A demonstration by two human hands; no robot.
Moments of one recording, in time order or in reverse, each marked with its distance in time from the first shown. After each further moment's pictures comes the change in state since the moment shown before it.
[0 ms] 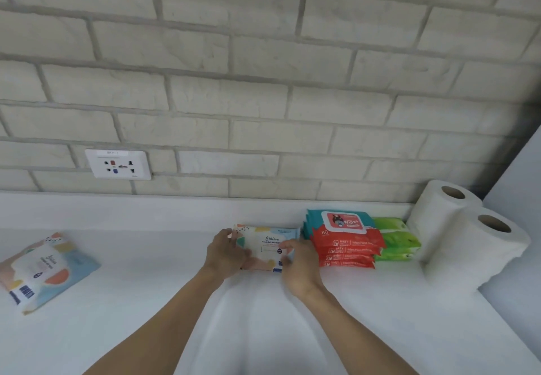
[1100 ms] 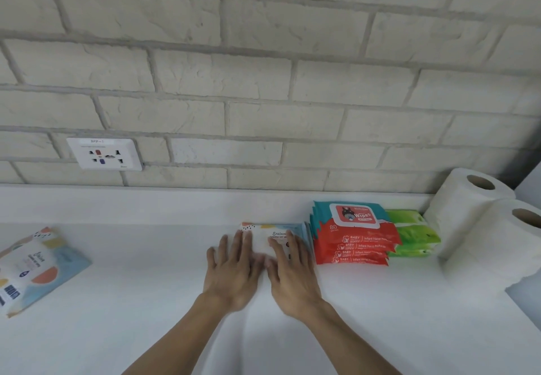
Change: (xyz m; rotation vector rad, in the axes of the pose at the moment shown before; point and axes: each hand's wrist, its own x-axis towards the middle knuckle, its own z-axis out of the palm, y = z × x) left_hand 0.005 -0.054 0.031 0.969 -0.049 0.355; right_hand 0.005 0.043 0.050 -0.465 -0.050 -0.289
